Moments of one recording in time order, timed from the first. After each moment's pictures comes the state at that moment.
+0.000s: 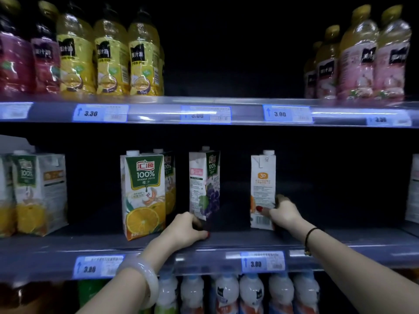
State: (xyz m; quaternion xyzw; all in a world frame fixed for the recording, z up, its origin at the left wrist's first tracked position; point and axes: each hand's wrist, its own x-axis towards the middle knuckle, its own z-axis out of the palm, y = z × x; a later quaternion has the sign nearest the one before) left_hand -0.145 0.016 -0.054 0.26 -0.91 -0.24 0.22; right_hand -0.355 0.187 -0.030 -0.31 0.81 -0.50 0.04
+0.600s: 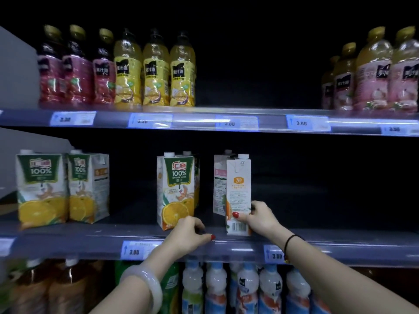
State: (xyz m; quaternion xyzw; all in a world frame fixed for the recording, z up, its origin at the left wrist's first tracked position) left_hand -0.064 0.027 -0.057 0.28 -0.88 -0.25 0.27; right_hand -0.239 0.149 -0.029 -0.41 0.76 -0.50 0.11
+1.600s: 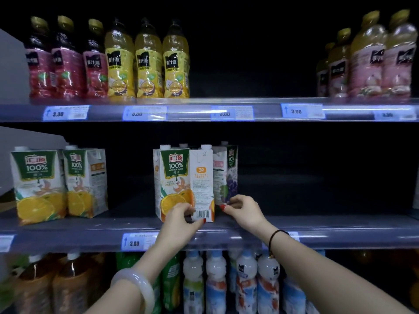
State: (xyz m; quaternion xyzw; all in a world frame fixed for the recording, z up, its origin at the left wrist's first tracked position) left_hand -0.053 0.033 -0.064 0.26 -0.83 -0.26 0.42; right_hand -0.212 0.138 -0.042 -0.42 0.74 -0.51 0.07
